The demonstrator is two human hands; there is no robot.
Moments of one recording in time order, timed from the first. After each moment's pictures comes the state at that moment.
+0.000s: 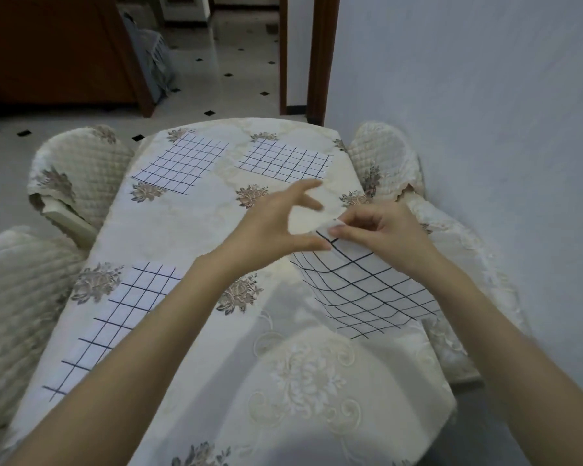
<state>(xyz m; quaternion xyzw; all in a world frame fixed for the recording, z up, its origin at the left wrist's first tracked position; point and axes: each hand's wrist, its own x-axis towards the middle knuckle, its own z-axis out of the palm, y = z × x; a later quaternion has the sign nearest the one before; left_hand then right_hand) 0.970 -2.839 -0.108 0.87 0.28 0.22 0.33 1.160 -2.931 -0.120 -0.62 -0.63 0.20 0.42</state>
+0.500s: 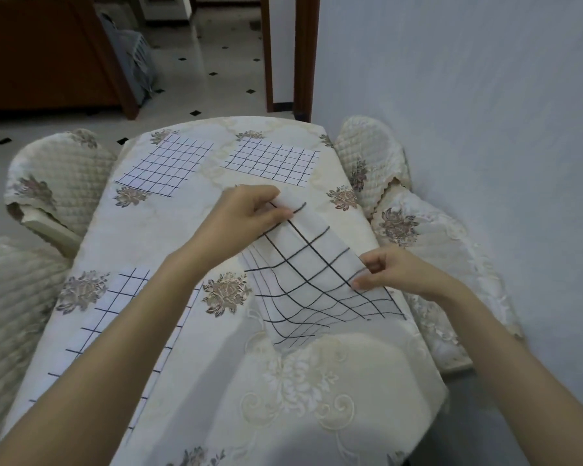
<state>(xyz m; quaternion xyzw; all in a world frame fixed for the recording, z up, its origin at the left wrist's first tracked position) 0.967 -2.826 -0.104 0.84 0.29 0.25 0.38 1.209 -2.968 -0.174 -0.63 -0.52 0.49 0.30</state>
